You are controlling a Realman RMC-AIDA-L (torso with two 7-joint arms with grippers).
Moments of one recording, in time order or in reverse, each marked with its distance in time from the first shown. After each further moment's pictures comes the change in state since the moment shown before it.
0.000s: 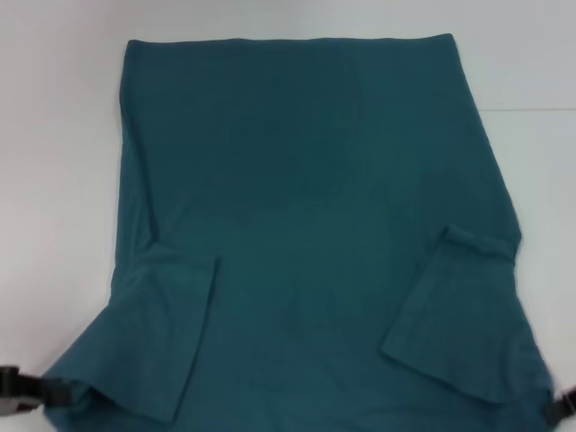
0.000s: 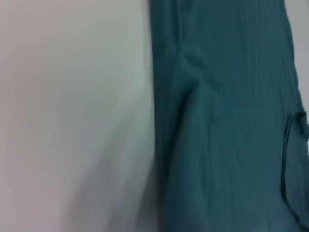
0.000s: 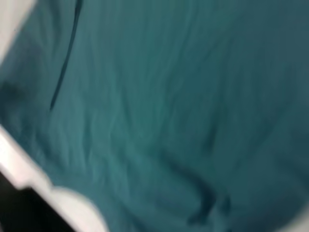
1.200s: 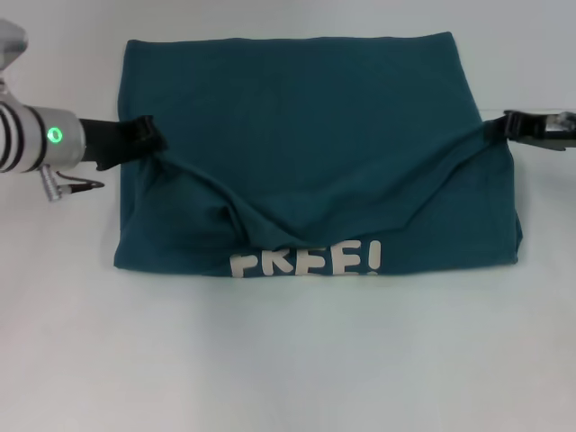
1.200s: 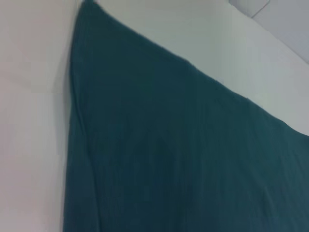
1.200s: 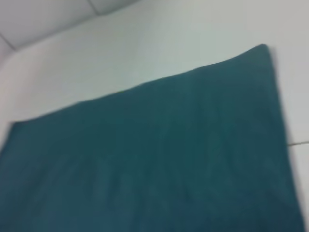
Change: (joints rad) left arm -0.523 0.015 0.184 -0.419 -0.025 -0.984 -0.258; right arm 0.224 0.040 -0.050 0.205 0.302 1.039 0.023
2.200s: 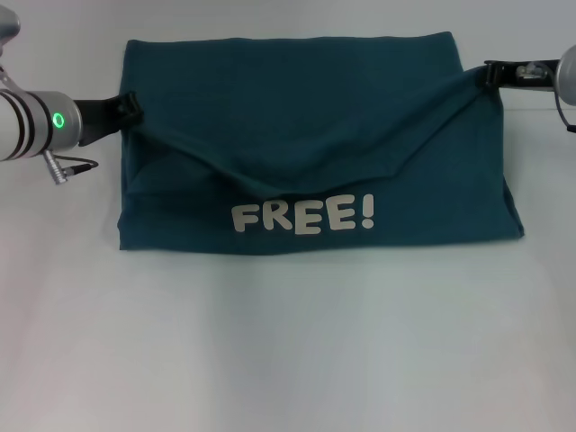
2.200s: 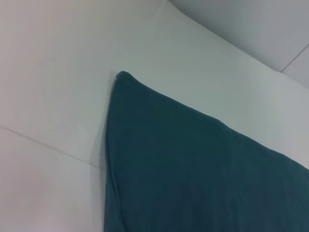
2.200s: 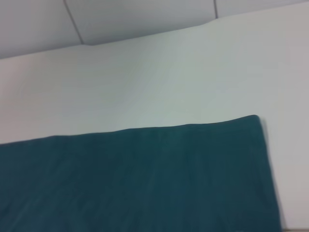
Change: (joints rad) left arm -0.006 -0.029 0.049 -0.003 0.003 -0.238 -0.027; right arm 0.132 0.015 -0.039 0.033 -0.129 0.211 0.046
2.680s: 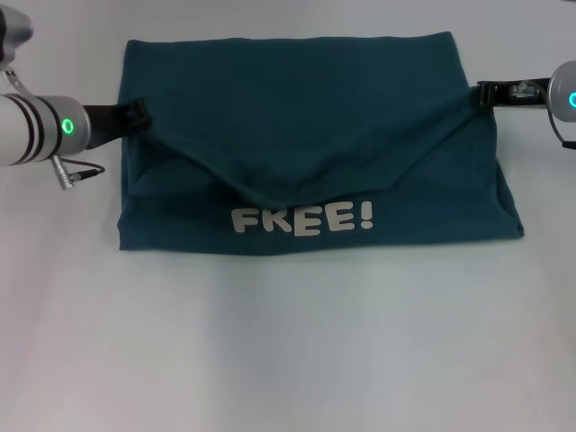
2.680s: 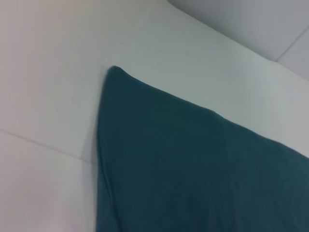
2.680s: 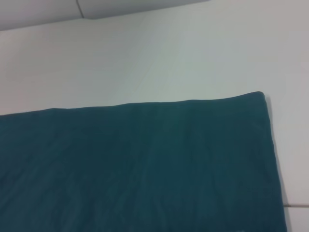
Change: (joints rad) left arm -0.003 -0.009 0.021 -0.011 -0.003 -0.012 0.035; right arm 0.007 -0.009 -0.049 0.058 -0.001 0.015 0.003
